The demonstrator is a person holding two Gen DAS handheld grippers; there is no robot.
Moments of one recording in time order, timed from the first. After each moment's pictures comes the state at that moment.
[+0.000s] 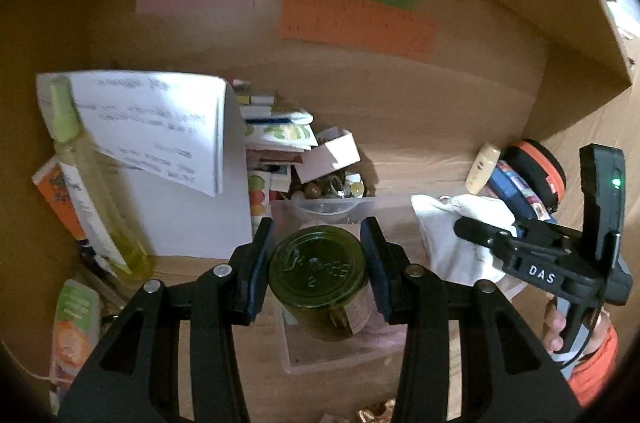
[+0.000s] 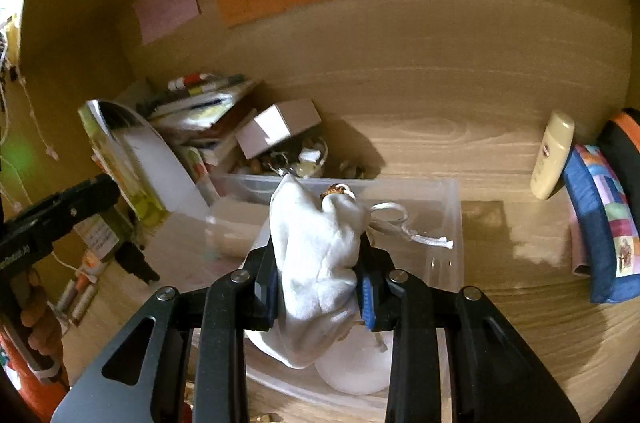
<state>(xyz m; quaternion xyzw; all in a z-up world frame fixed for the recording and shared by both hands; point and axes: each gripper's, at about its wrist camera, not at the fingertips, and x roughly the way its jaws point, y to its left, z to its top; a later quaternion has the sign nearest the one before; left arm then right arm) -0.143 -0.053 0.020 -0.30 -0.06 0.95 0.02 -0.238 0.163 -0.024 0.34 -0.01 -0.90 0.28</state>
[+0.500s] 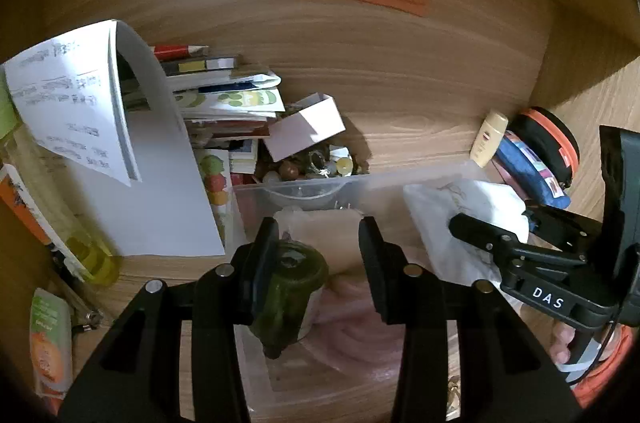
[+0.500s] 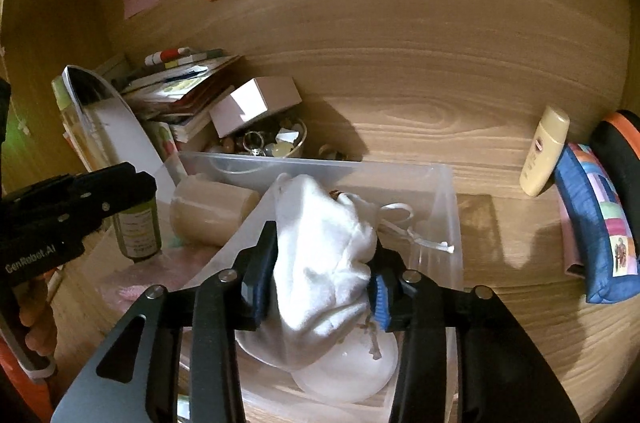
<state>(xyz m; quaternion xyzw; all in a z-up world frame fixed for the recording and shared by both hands) -0.174 -0.031 -0.009 -0.33 -0.04 0.94 0.03 -0.246 0.154 -0.042 0.34 0.03 -0.91 0.25</state>
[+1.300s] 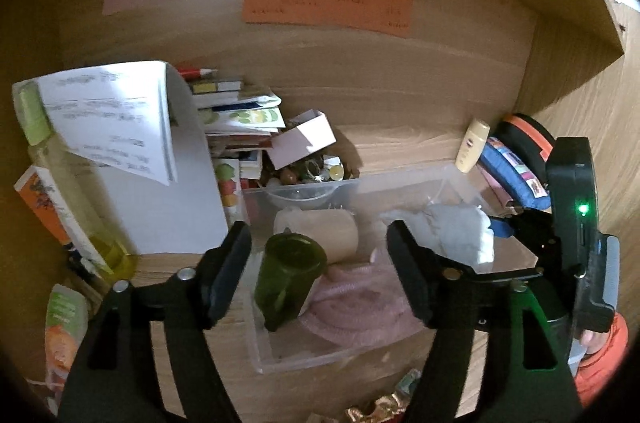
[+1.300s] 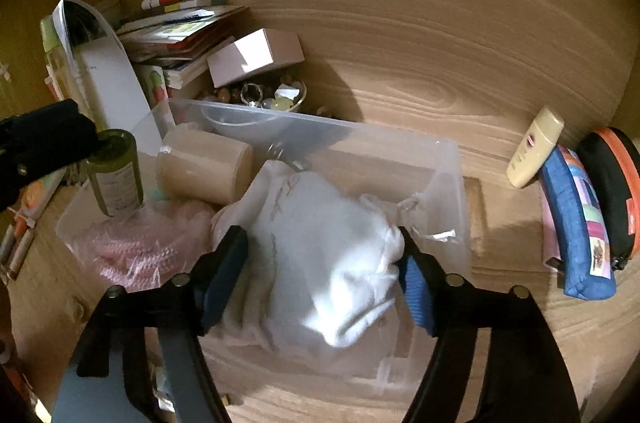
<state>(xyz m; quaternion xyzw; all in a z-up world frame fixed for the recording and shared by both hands) -0.143 -0.032 0.015 -0.31 -0.03 0.95 0.04 -0.234 0.134 -0.051 0.38 0.11 -0.89 0.21</state>
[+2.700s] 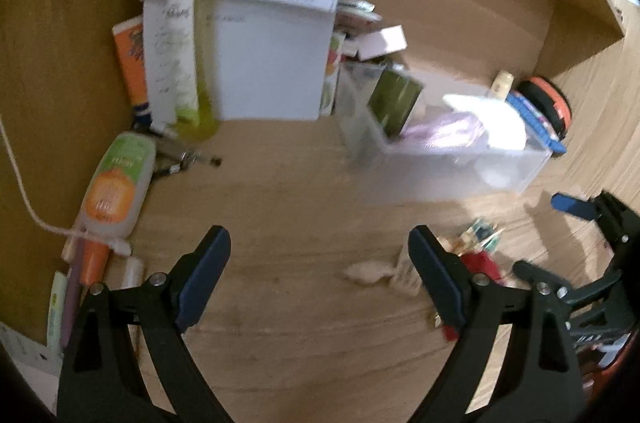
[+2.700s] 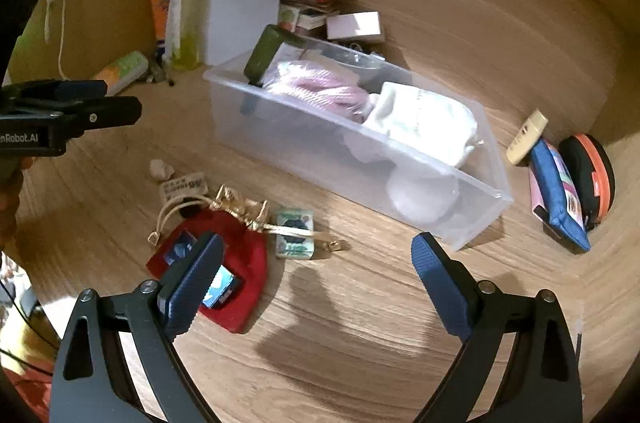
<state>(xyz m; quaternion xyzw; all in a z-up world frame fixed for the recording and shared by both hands) -0.029 -0.102 -0.054 -0.36 -0.07 0.93 -0.01 -0.077 0.120 -0.074 0.34 0.21 -0.89 0.24</state>
